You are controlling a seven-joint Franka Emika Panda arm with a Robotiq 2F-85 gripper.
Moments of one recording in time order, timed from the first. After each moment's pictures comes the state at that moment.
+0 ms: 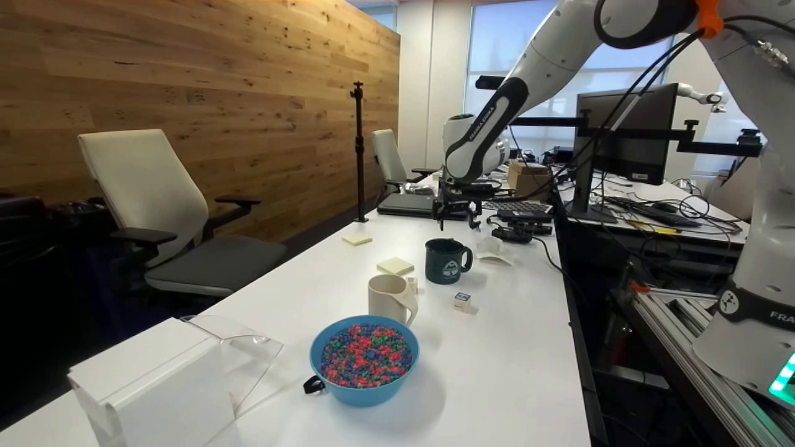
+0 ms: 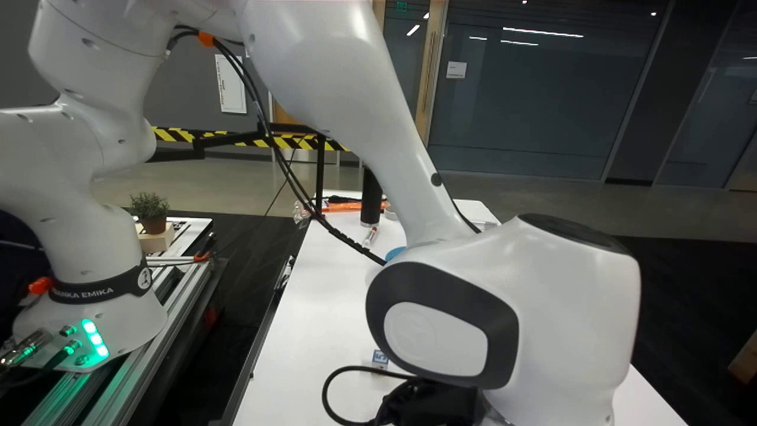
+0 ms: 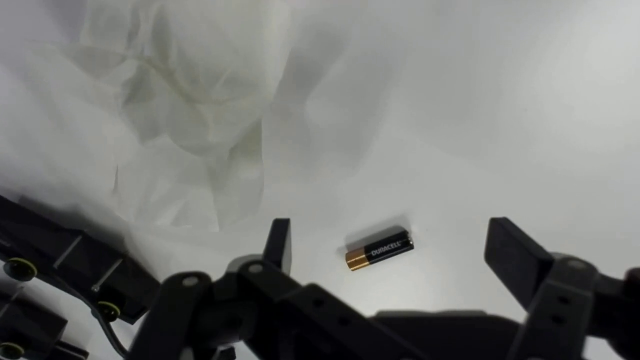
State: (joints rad) arm -0.29 0.61 -0.37 -1.90 -0.01 2.61 0.66
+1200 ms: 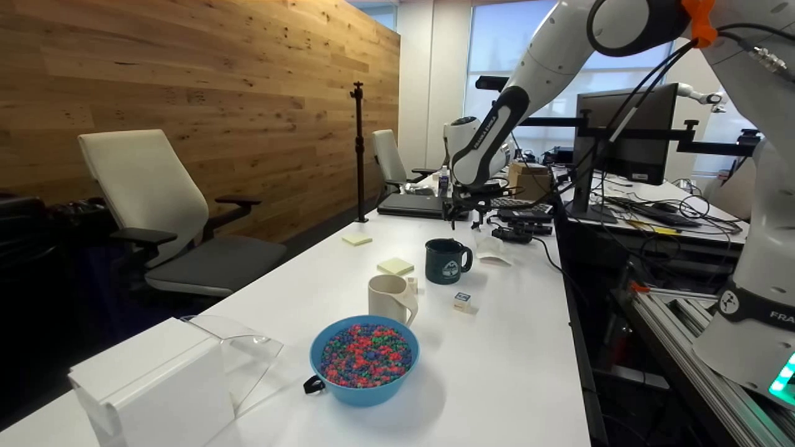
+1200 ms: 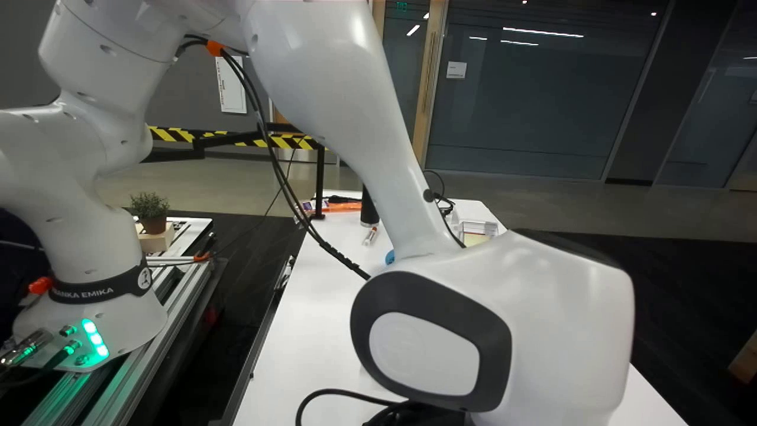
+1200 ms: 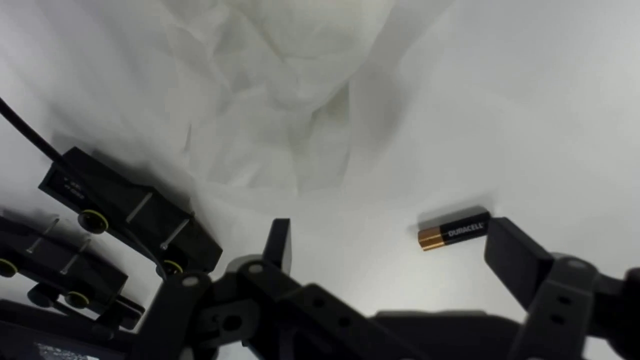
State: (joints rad) arm -0.20 0.64 -0.51 -1.91 -0.06 2.61 0.66
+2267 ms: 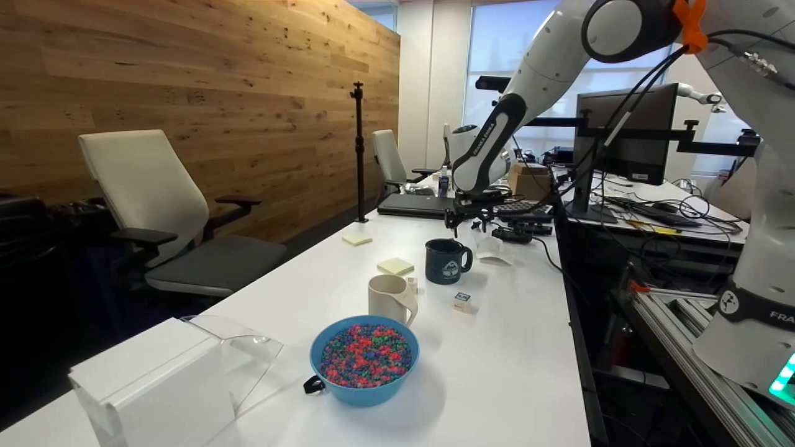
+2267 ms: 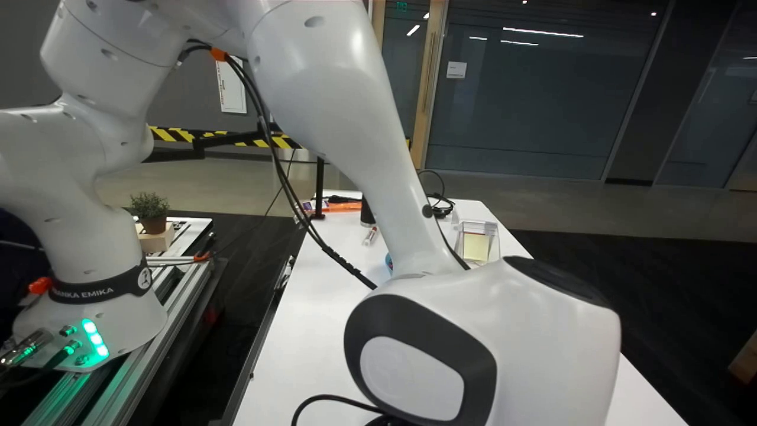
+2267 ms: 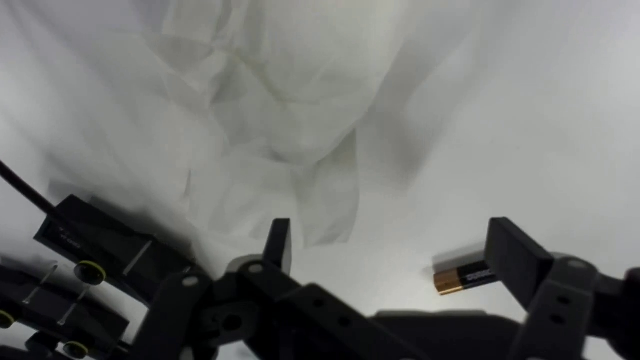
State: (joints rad) arm -0.23 0.67 -0.48 -1.92 -0.02 2.61 0.66
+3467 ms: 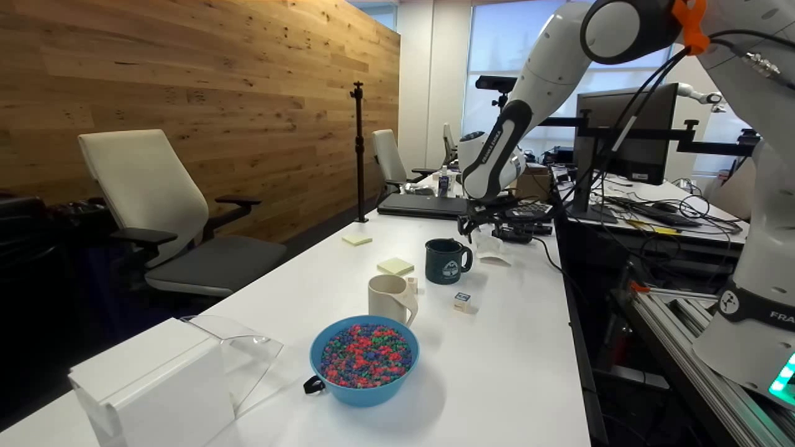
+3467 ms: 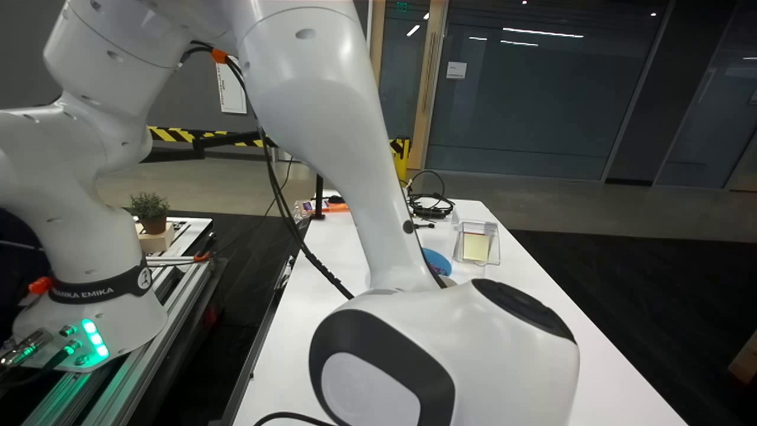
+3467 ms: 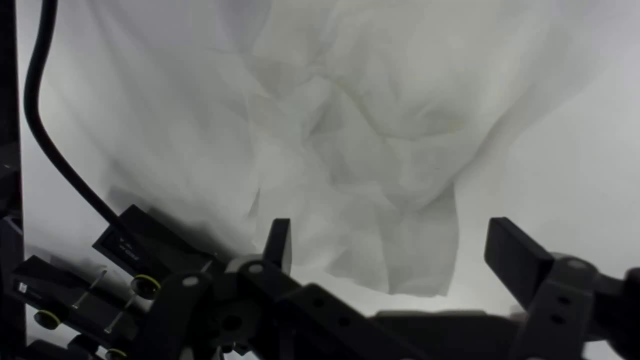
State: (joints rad) arm -0.19 0.67 -0.55 -1.99 -0.05 2.63 0.61
